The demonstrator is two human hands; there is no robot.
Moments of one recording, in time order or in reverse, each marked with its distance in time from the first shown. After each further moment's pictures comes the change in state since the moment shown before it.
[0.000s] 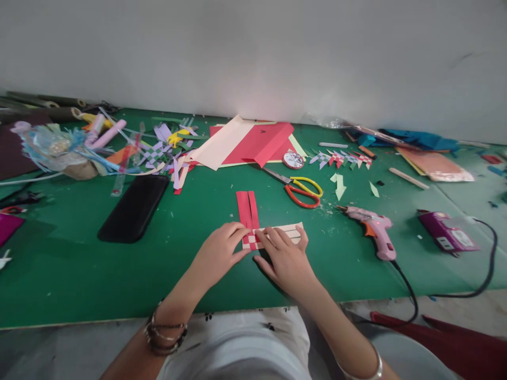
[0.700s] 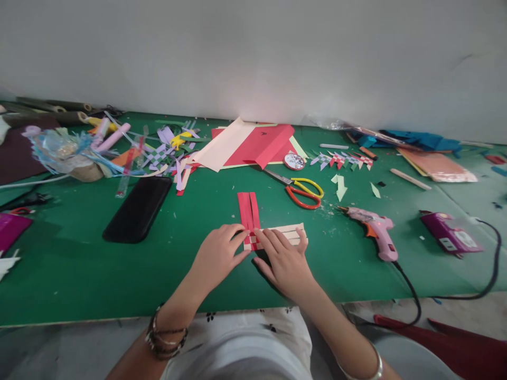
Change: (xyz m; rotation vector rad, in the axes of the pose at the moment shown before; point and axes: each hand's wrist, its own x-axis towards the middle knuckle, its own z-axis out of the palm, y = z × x) left_hand -0.004 0.000 0.000 0.216 0.063 0.060; right_hand -0.001 -0.005 0.002 -0.024 0.088 -0.015
